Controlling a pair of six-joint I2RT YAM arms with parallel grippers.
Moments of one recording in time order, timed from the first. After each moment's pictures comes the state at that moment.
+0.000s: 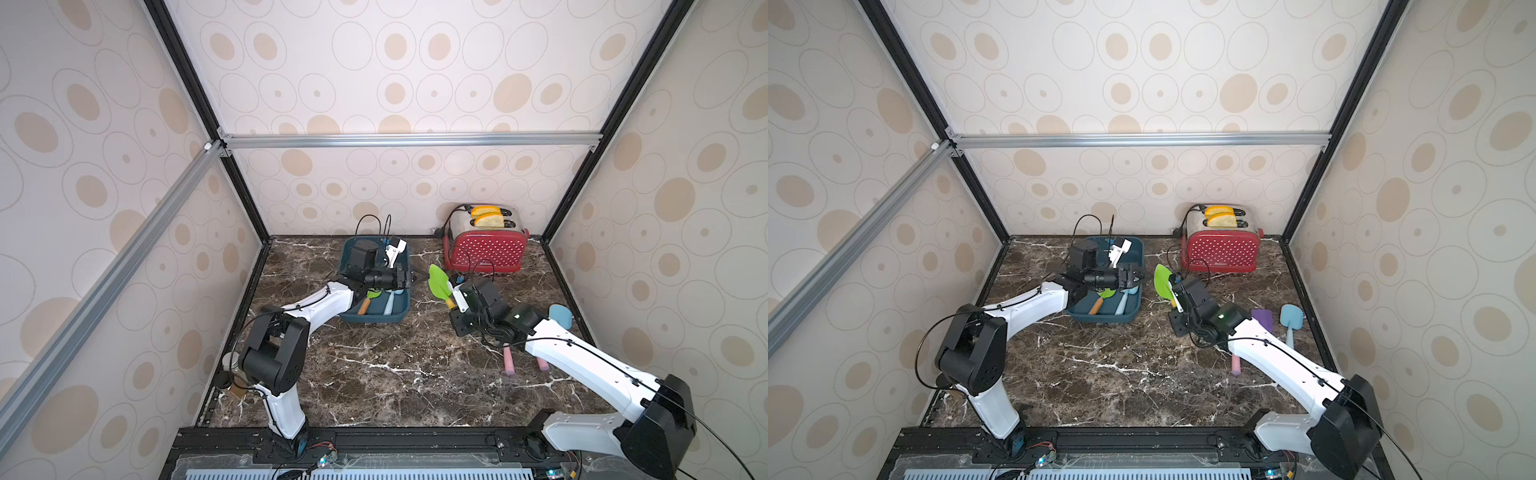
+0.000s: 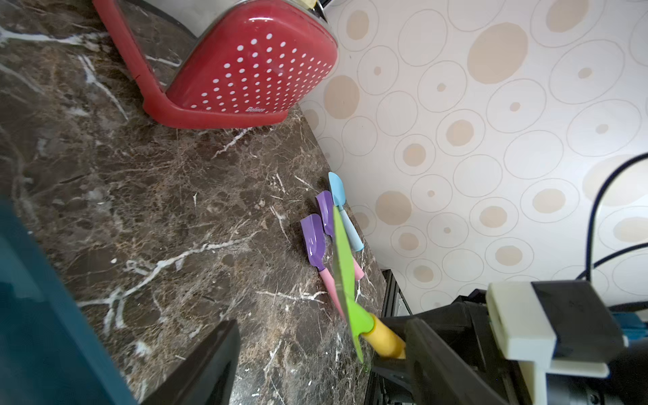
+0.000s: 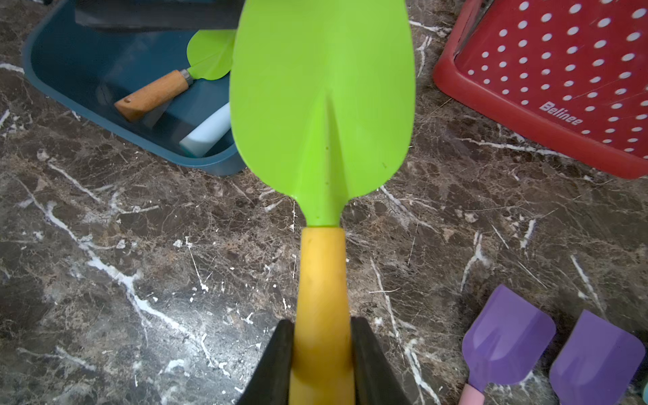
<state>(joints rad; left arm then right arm) -0.47 1.78 1.23 0.15 0.82 -0.65 0.77 1.26 1.03 -0.64 0.18 0.15</state>
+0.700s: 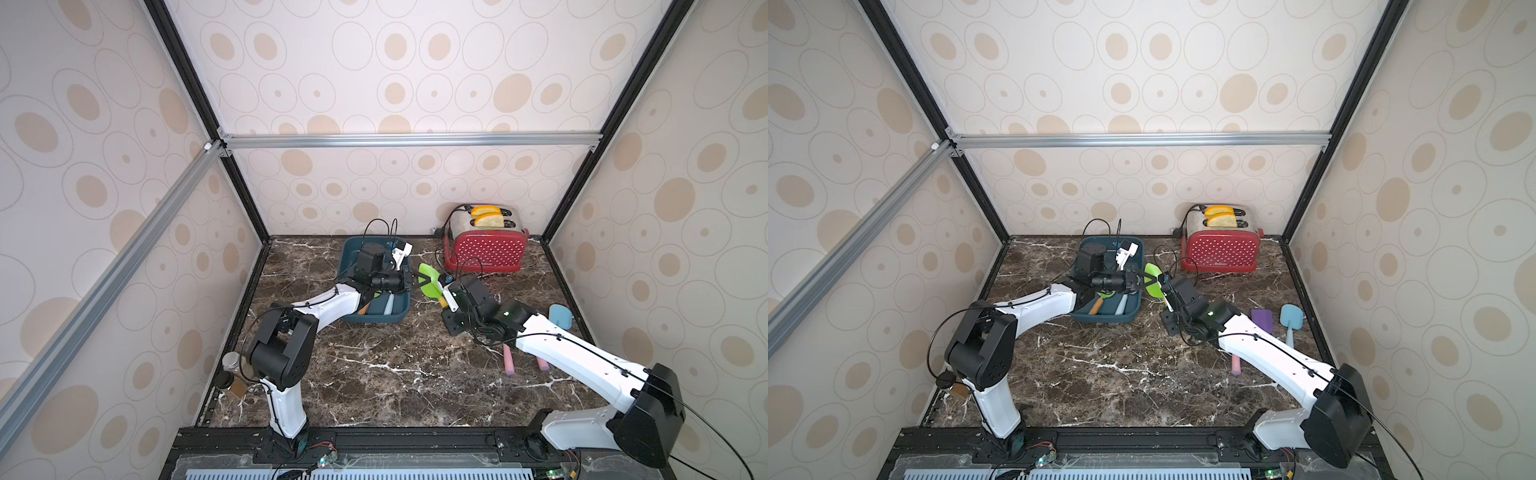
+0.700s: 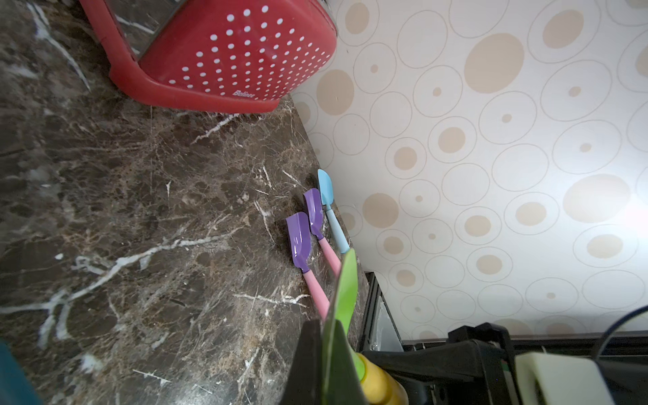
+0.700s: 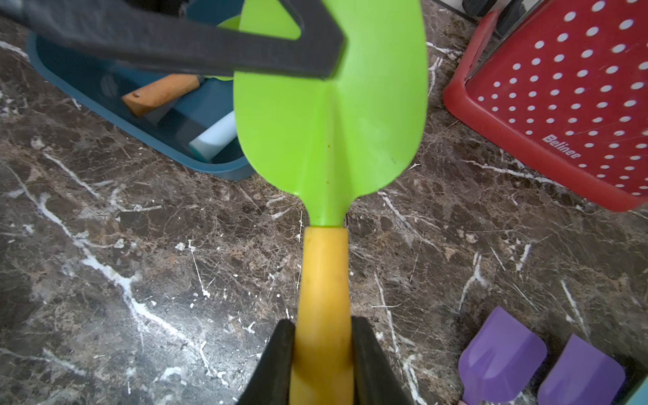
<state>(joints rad) -0.50 1.83 1.23 0.22 0.82 -0.76 0.83 1.33 1.08 -0.65 0.23 0.11</state>
